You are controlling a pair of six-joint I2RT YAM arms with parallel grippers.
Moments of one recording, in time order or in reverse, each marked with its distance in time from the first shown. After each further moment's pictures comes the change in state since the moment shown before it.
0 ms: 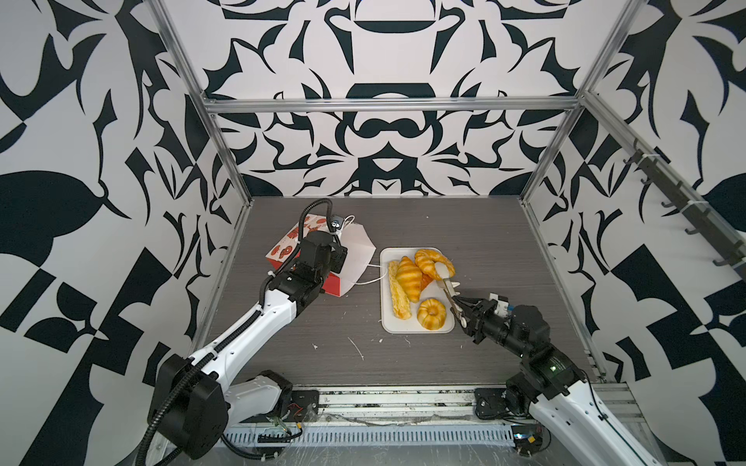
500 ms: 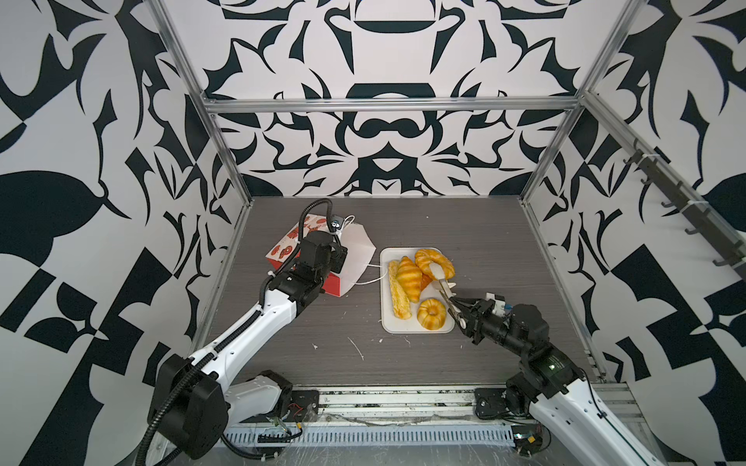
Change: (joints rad) left arm 0.000 0.000 0.000 0.000 0.000 0.000; right arm 0.000 0.019 0.001 0.019 -0.050 -0.004
